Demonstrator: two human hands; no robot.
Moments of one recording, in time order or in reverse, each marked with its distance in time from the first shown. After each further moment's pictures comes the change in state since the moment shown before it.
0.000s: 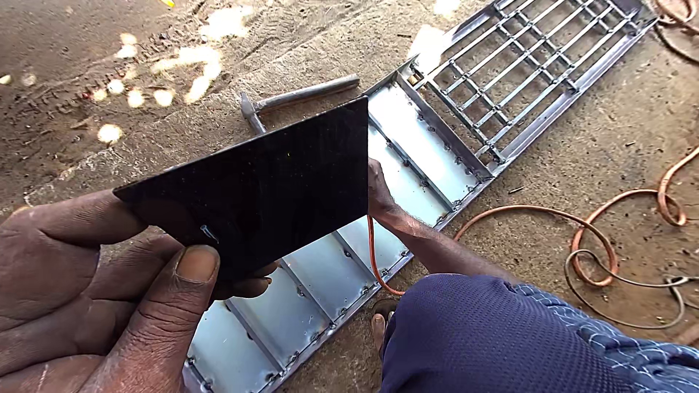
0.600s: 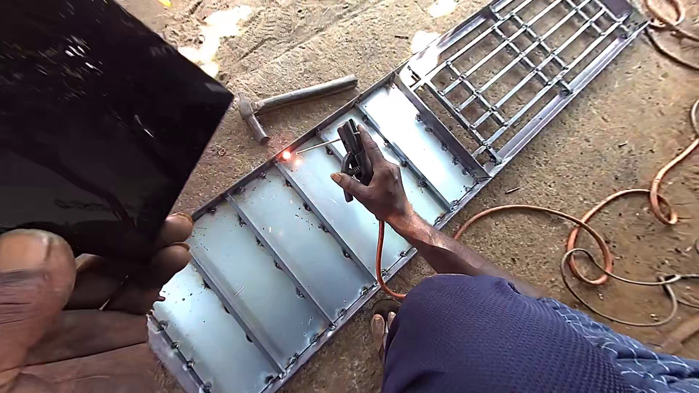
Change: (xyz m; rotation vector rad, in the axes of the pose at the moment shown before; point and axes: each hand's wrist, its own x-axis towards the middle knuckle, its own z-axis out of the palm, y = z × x) left_hand 0.008 0.007 -0.012 -0.297 0.275 -0.173; right_hand -0.005 -0.001 -0.022 -0.119 0.006 0.082
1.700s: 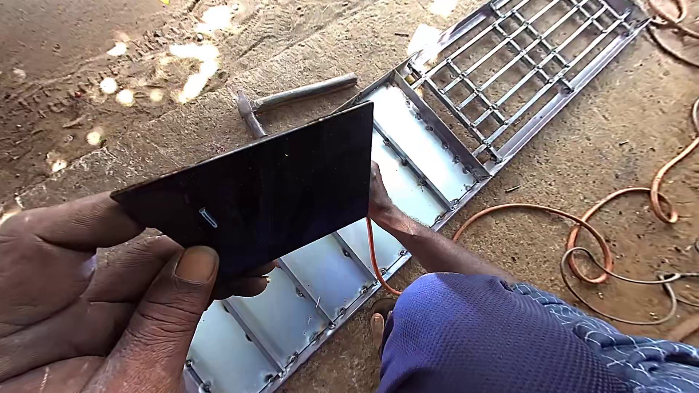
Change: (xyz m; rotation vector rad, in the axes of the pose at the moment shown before) left_hand -0.006 -0.016 0.003 0.288 -0.284 0.175; right_hand 0.000 -0.002 0.025 0.120 0.046 -0.161
